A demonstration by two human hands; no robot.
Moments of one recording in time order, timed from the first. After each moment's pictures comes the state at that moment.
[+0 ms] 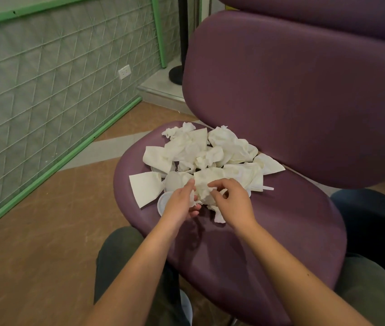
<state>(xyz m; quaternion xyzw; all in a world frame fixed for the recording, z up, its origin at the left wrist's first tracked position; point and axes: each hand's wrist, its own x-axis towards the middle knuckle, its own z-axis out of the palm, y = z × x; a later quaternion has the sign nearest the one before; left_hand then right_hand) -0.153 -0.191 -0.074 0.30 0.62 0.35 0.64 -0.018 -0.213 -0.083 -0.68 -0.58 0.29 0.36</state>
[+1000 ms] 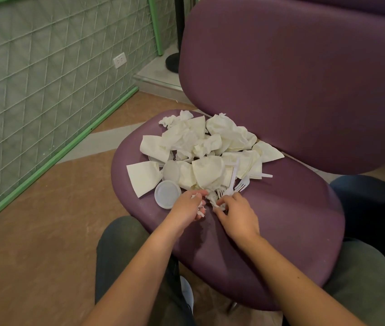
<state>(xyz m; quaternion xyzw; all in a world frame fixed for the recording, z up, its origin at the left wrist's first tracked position) -0.146 -0.216 -0.100 0.40 0.61 0.26 0.64 -0.003 -0.252 -0.134 -0.74 -0.62 0.20 0.15</state>
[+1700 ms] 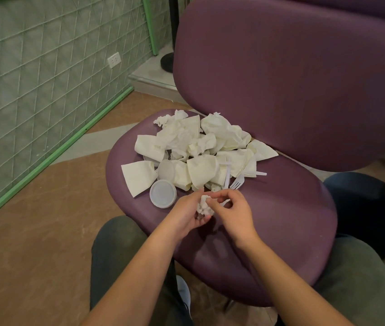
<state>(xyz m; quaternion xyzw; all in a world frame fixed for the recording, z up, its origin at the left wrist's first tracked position) -0.135 -0.225 -0.089 0.24 0.54 0.26 0.77 -0.015 -0.265 -0.097 -0.67 -0.44 0.39 0.45</state>
